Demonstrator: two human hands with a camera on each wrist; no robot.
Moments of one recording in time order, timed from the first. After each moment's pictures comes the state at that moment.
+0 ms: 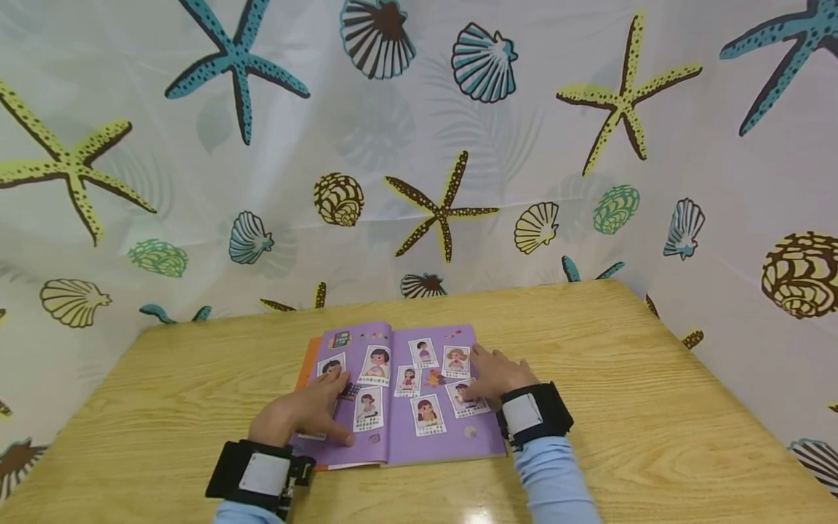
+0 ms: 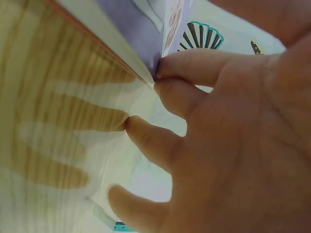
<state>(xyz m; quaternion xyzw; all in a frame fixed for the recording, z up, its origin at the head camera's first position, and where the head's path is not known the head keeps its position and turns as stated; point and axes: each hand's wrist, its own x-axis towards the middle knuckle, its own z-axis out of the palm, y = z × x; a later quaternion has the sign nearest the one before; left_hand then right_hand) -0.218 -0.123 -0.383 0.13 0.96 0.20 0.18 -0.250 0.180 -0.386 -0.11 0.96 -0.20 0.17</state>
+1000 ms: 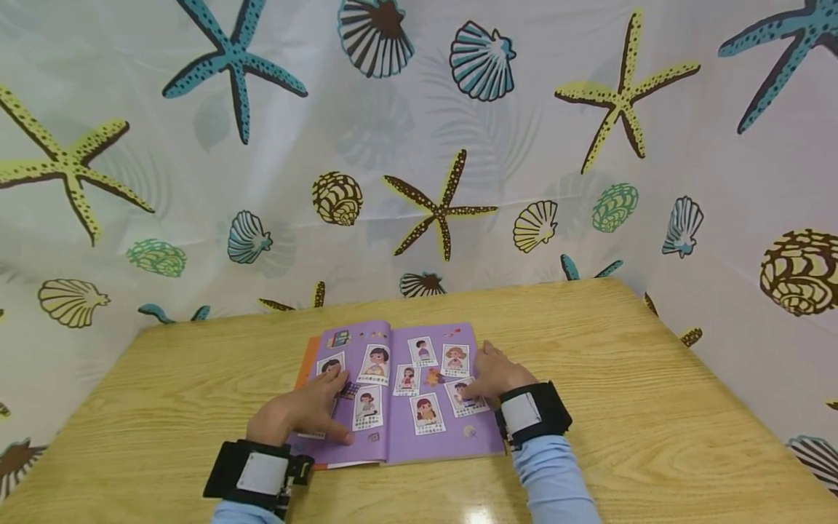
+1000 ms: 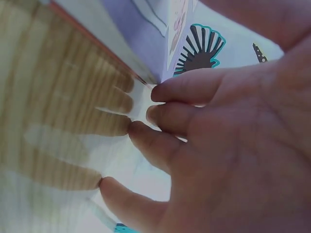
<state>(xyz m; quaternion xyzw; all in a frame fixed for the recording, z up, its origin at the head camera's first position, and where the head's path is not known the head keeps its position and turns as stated) -0.218 -0.124 -0.381 0.13 0.95 0.21 0.18 -0.251 0.181 -0.389 -0.08 0.95 -0.26 0.18</state>
